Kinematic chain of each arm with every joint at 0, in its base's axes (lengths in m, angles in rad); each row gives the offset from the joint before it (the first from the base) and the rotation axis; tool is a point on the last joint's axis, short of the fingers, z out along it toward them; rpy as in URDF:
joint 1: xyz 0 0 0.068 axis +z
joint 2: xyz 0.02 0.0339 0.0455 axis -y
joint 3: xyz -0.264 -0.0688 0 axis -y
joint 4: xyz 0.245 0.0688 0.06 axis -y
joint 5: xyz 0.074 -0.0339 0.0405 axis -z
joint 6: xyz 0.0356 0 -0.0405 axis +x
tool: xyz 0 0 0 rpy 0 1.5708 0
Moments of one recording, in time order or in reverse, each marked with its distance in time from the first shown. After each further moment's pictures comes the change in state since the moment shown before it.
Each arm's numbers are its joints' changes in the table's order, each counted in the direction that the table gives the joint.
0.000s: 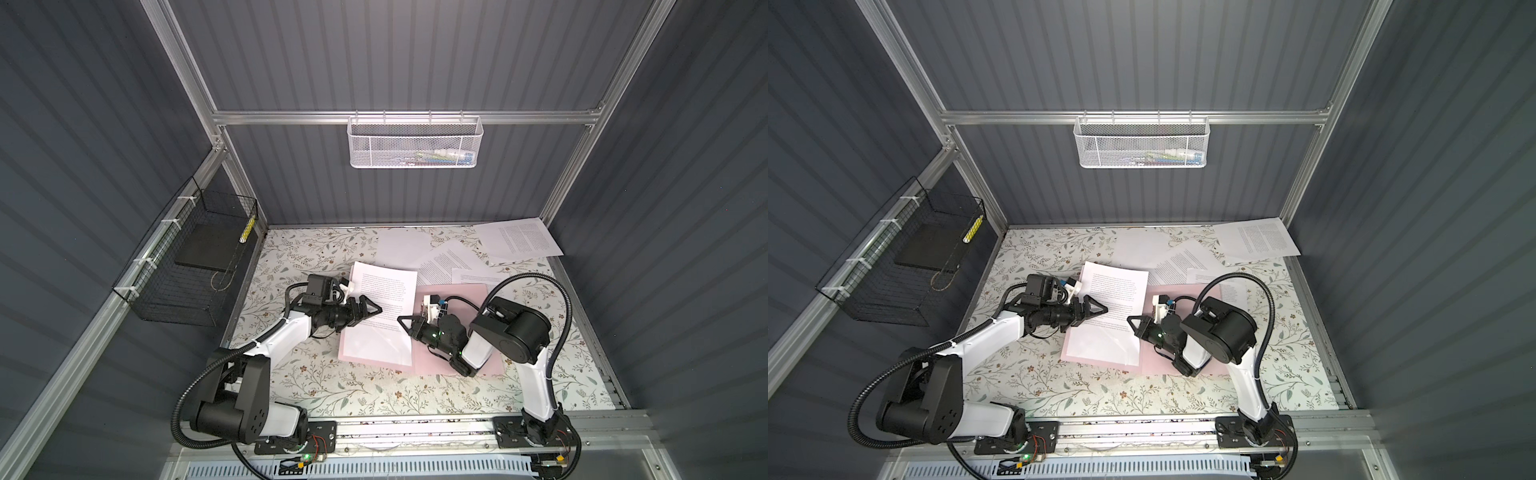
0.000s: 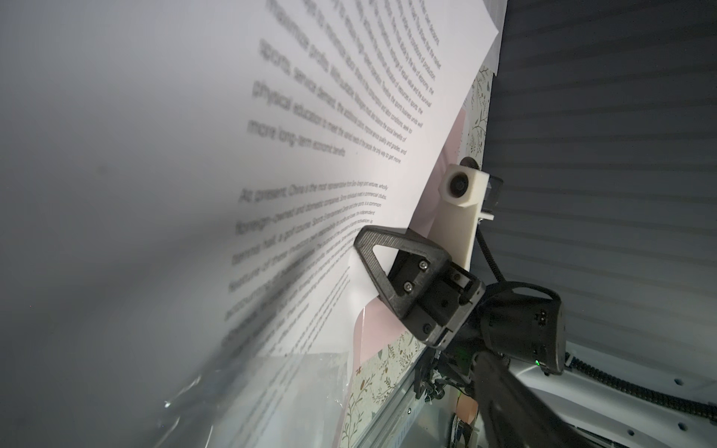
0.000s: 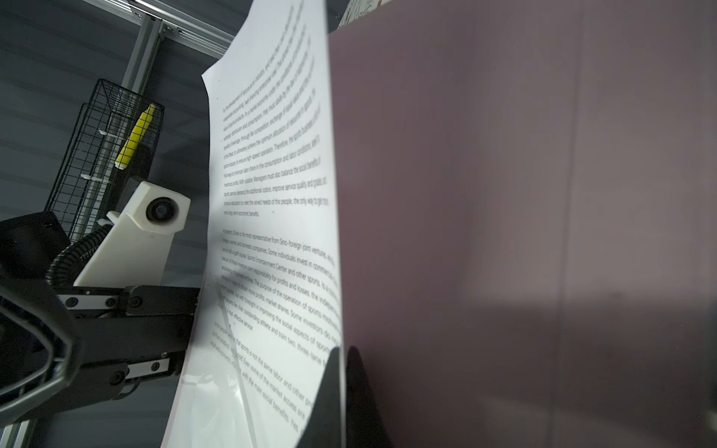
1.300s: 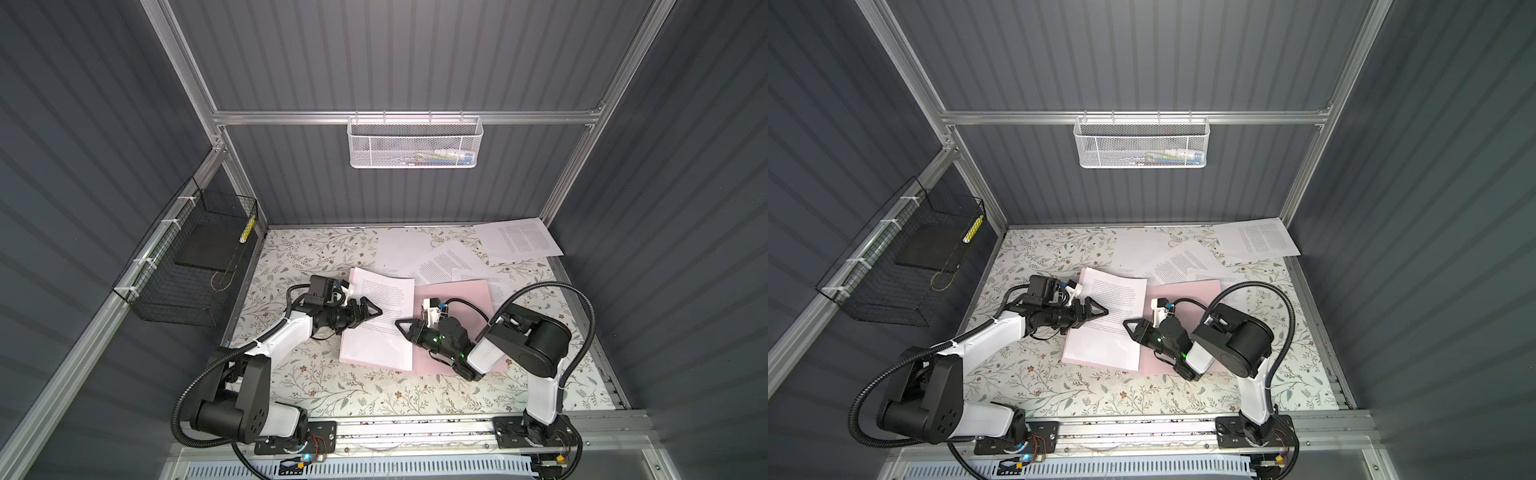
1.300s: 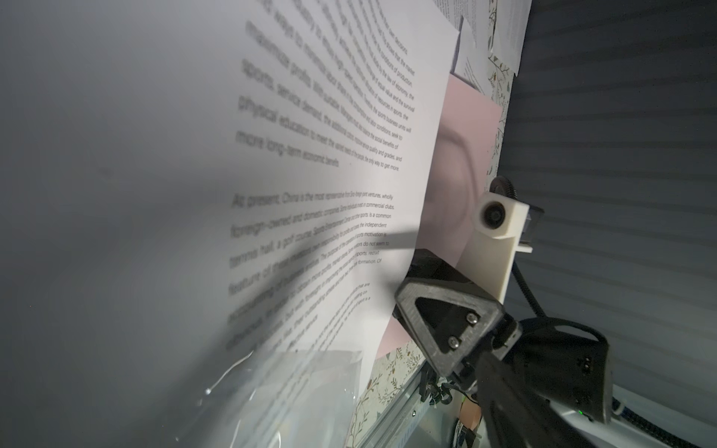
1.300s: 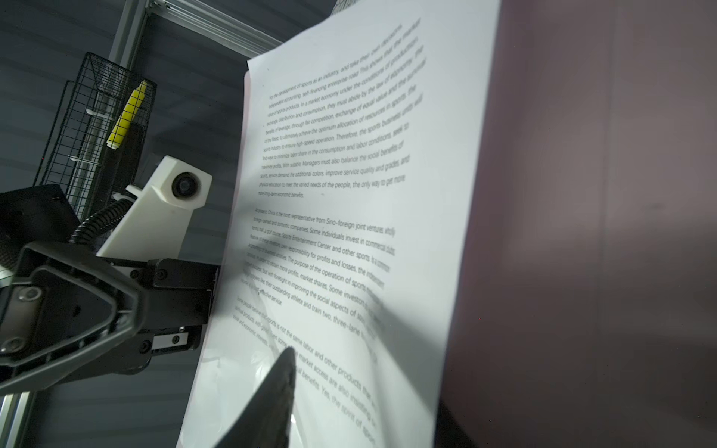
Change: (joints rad) left arm -0.013 0.001 0.006 -0.047 -0.056 -0.007; right arm 0.051 0.181 -0.061 -0.171 0.039 -0.029
